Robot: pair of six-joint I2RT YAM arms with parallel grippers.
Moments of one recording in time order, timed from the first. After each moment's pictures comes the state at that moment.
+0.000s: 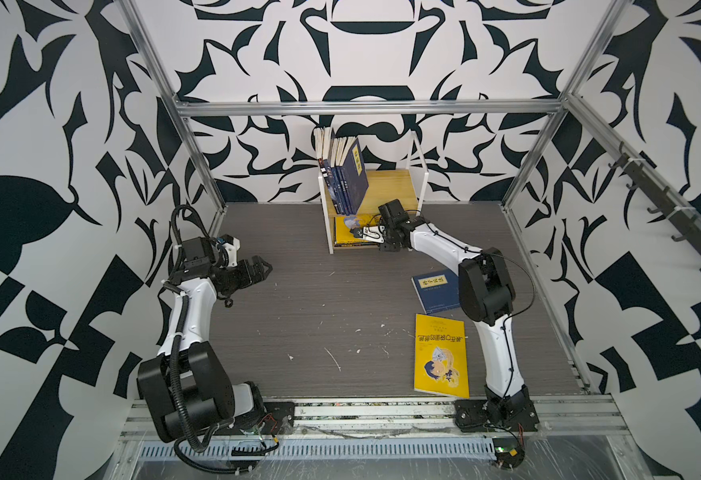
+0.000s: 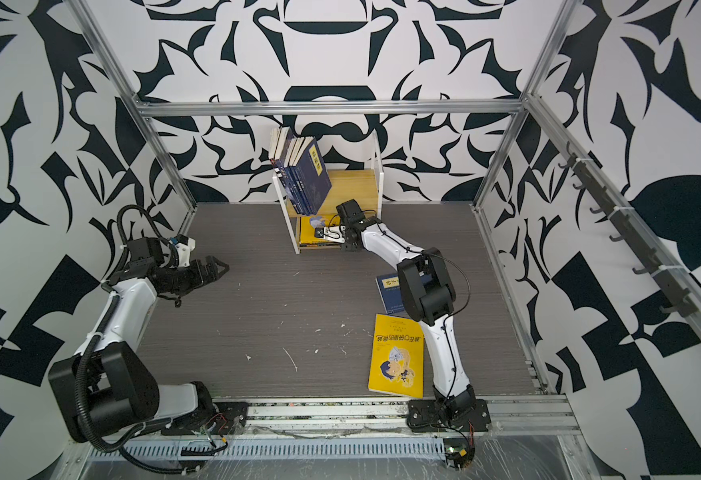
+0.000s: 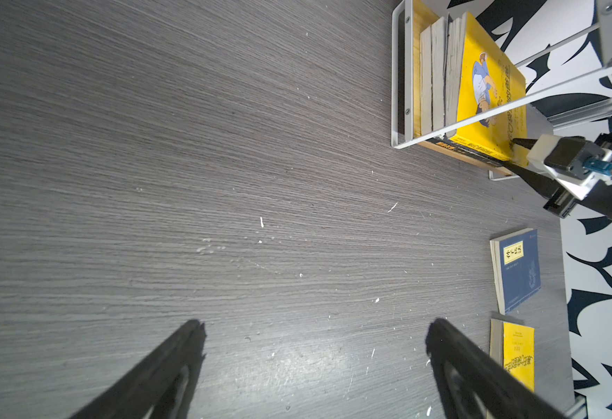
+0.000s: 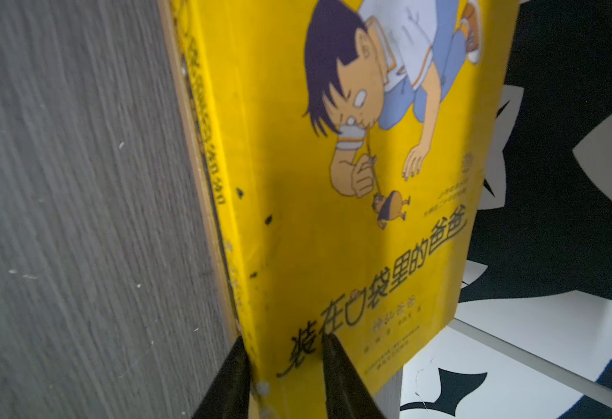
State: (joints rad) left arm 0.31 1.33 0.99 -0.68 0.58 -0.06; right arm 0.49 2.22 1.83 -0.50 0.11 -1.10
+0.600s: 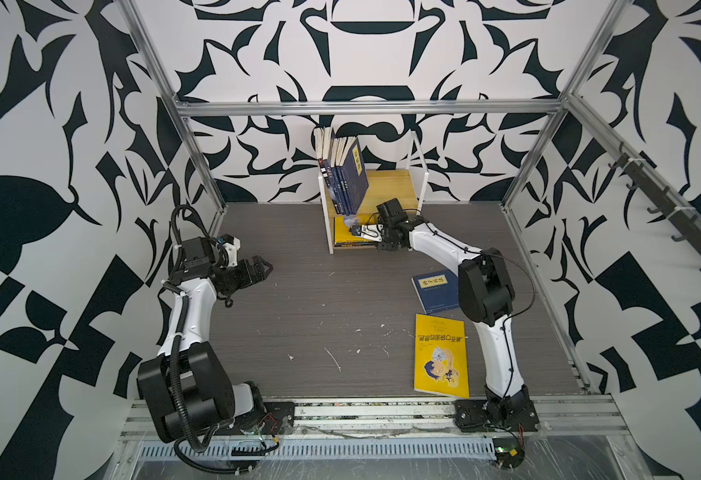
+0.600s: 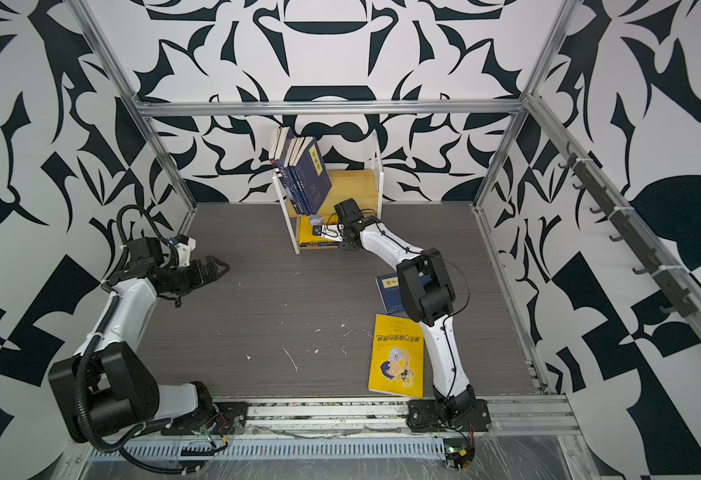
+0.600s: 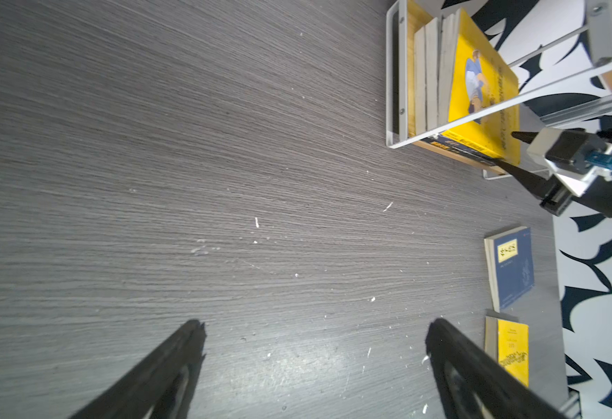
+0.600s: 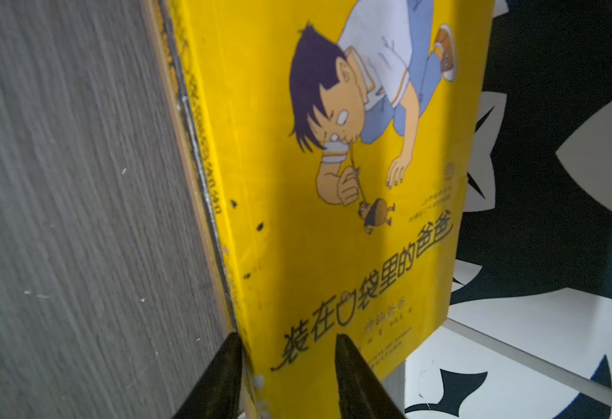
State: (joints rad) left arm 0.31 1.32 0.99 -0.68 0.61 -0.06; right arm 0.51 2.21 1.84 -0.51 0.10 -1.05
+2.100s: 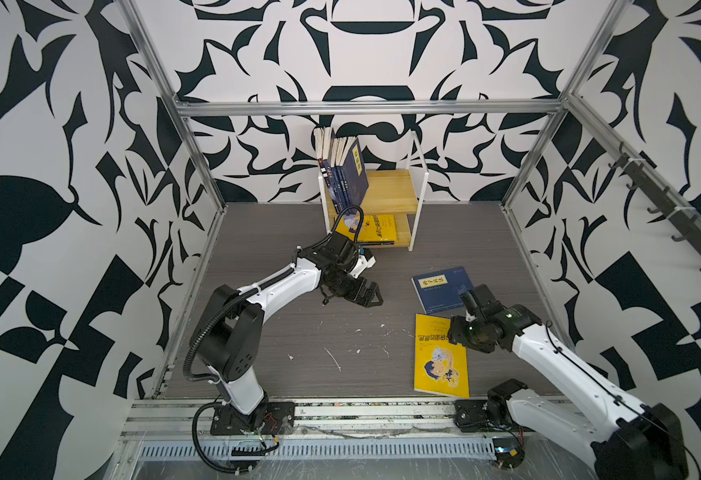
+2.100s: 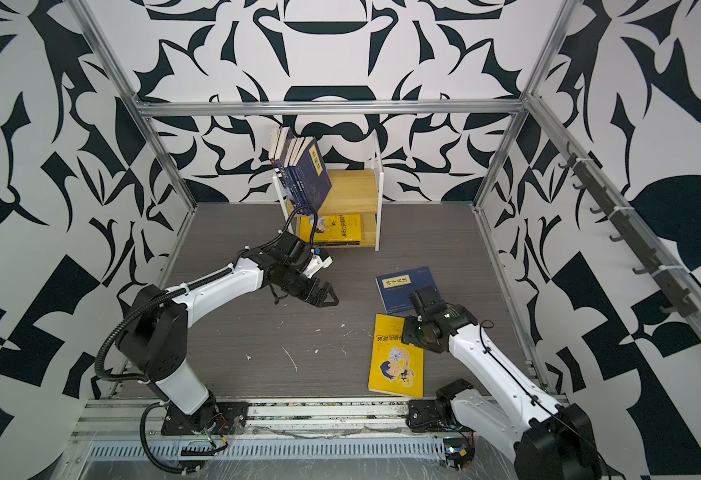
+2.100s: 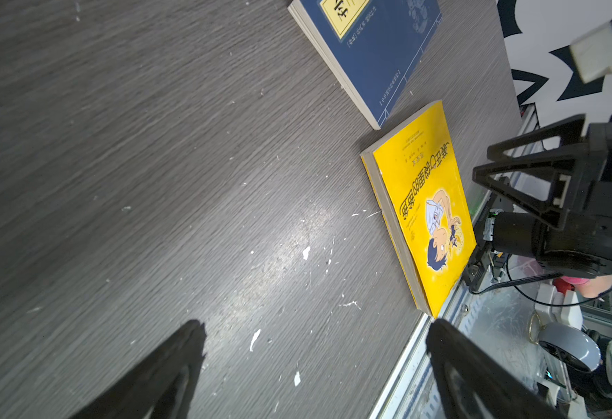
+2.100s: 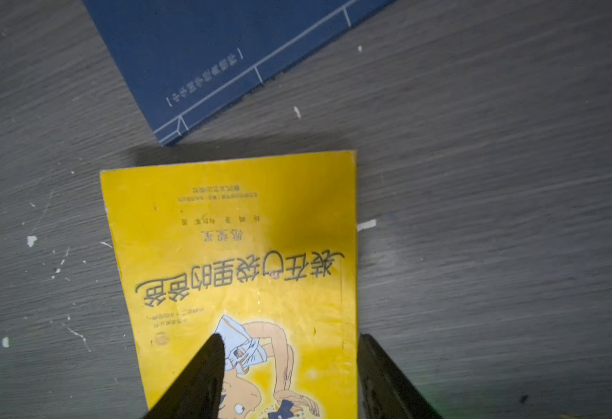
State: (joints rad) left arm -0.63 1.70 1.22 -0.64 0.57 -0.13; right arm 0.38 0.96 0.62 -0.93 -0.02 0.68
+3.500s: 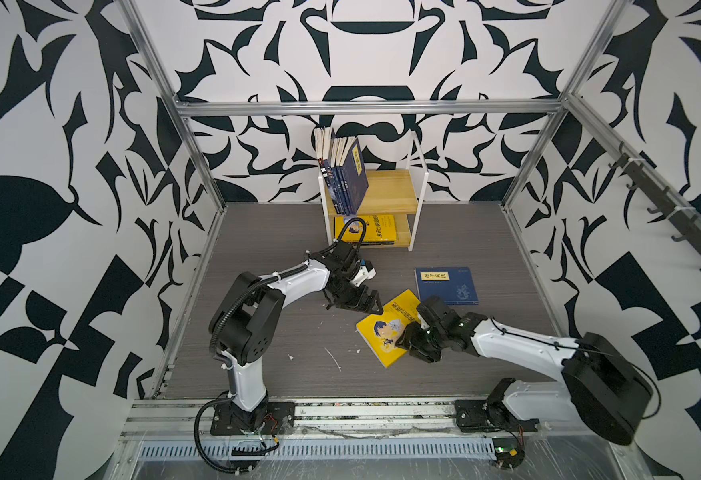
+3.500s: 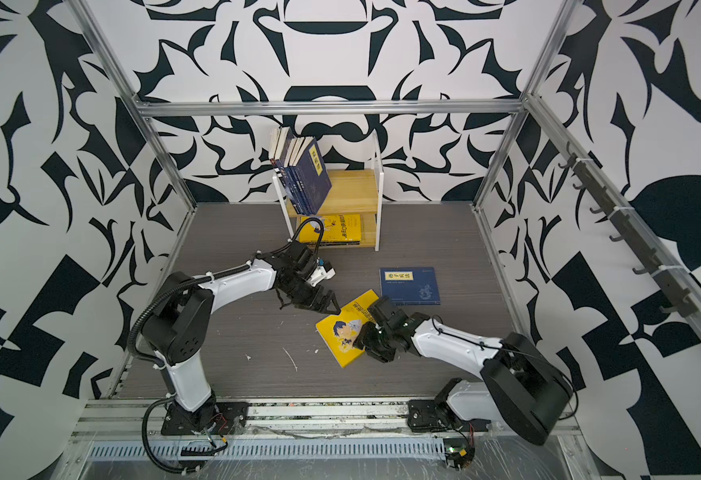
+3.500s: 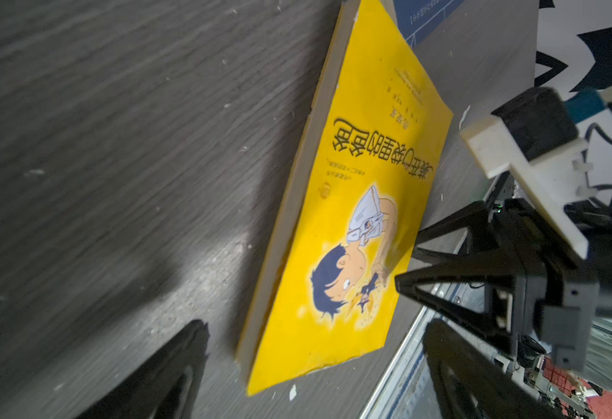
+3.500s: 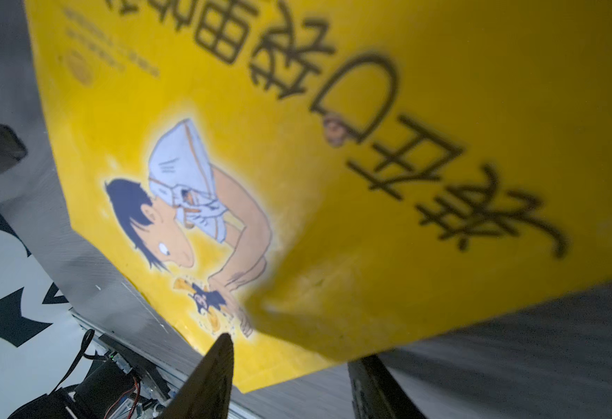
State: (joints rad) left arm -0.62 1.85 1.22 -0.64 0.65 -0.16; right arm 0.72 1.33 0.54 -0.31 -0.33 1.14
